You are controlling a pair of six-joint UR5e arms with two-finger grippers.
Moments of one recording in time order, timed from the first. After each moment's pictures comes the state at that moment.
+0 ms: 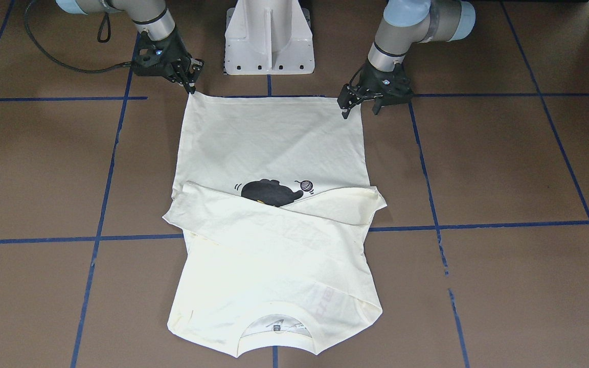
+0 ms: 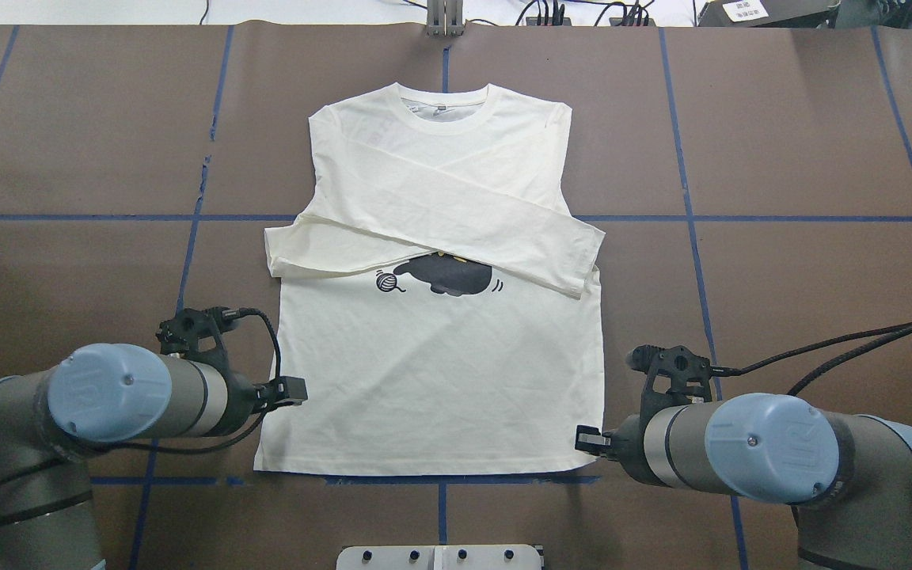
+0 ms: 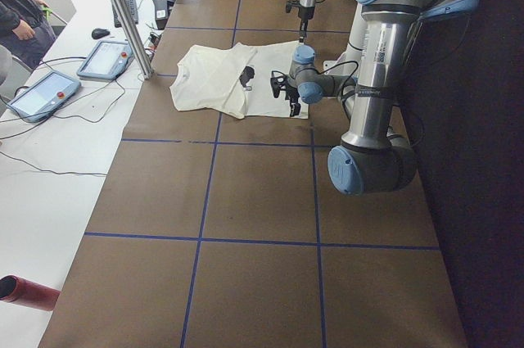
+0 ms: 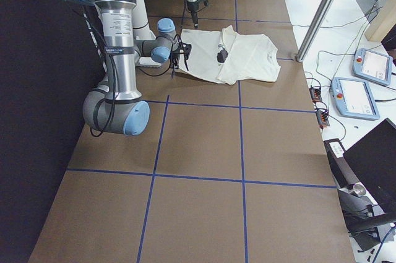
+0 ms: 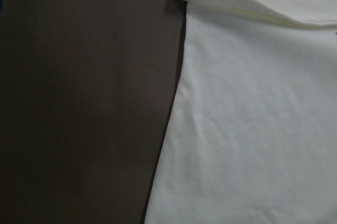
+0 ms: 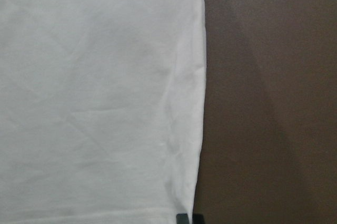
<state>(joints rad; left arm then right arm) -0.32 -1.74 -1.99 -1.88 -1.71 -1.63 0.23 -1.46 2.14 -1.31 1.68 1.61</state>
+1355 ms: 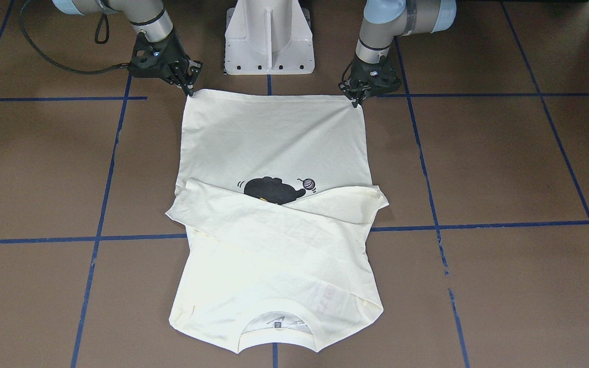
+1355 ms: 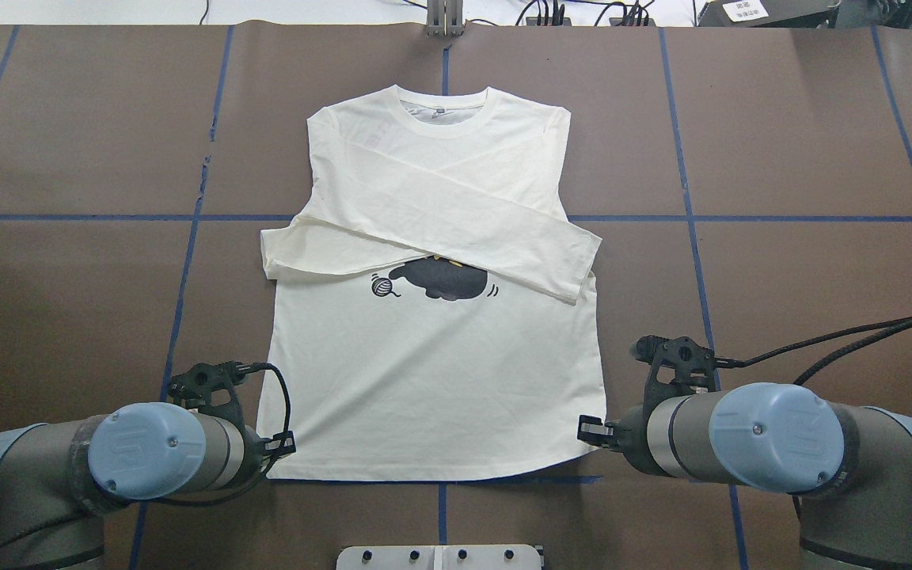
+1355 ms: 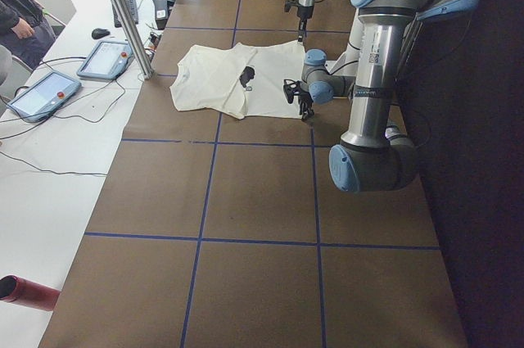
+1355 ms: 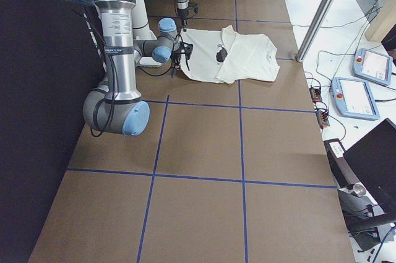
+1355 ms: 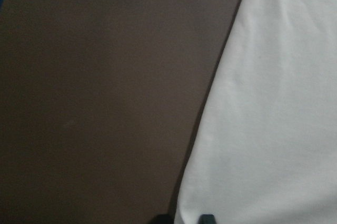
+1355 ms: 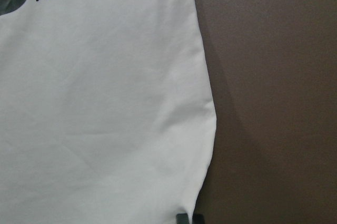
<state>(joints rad) -0.22 -1.74 -2.00 -1.77 -1.68 -1.68 0.25 -1.46 2.14 -1.31 1.68 1.61</state>
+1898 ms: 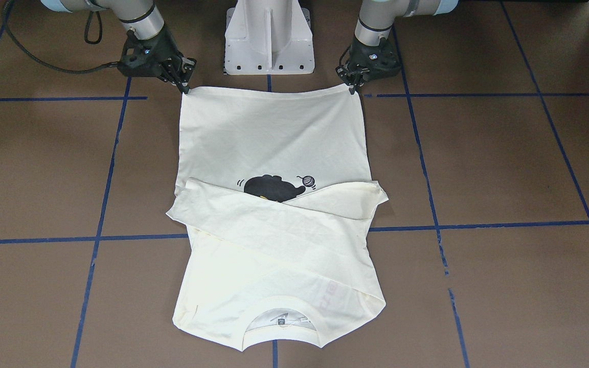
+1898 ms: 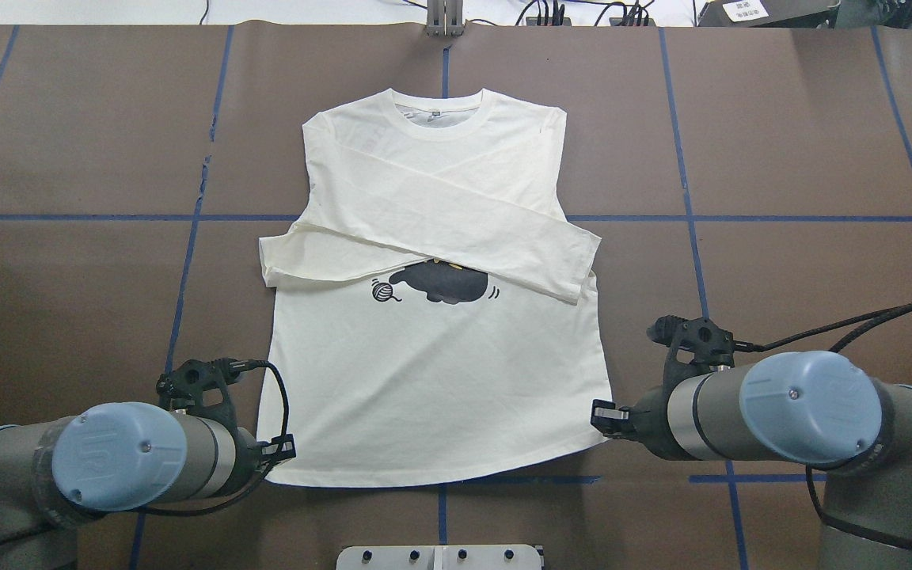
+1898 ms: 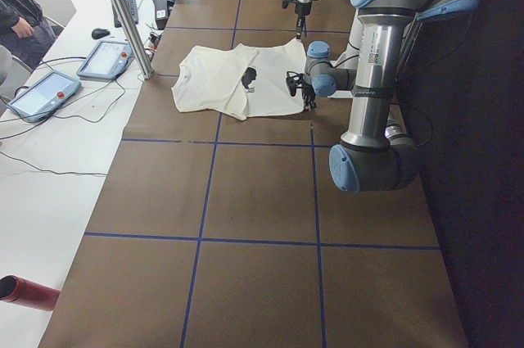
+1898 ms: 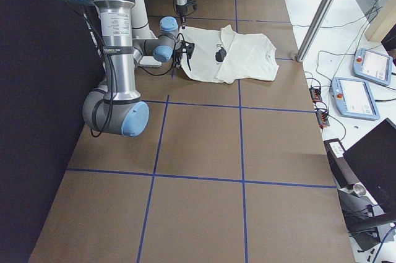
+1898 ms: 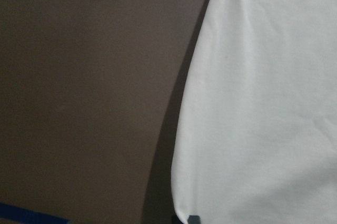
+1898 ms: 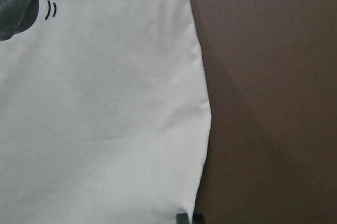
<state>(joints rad) -0.22 -1.75 -2.14 -1.67 -1.68 -1.67 0.32 -1.49 2.19 -1.31 1.79 1.61</state>
